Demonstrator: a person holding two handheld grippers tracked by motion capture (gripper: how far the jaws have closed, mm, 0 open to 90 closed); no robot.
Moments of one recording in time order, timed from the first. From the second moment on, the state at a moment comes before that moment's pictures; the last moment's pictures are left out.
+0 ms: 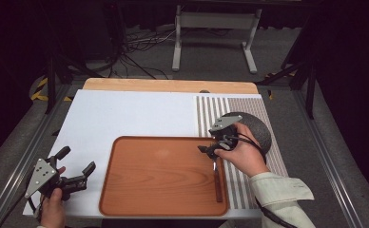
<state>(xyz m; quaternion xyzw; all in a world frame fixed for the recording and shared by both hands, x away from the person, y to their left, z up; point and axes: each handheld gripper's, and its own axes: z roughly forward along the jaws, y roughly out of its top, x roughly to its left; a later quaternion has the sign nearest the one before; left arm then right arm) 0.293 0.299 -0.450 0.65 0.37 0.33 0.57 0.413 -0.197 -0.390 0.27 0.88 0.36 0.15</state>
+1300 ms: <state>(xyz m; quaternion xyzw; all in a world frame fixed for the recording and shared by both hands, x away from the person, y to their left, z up) 0.297 0.295 -0.450 0.65 0.37 0.33 0.58 0.345 -0.313 -0.380 0.29 0.77 0.51 0.25</state>
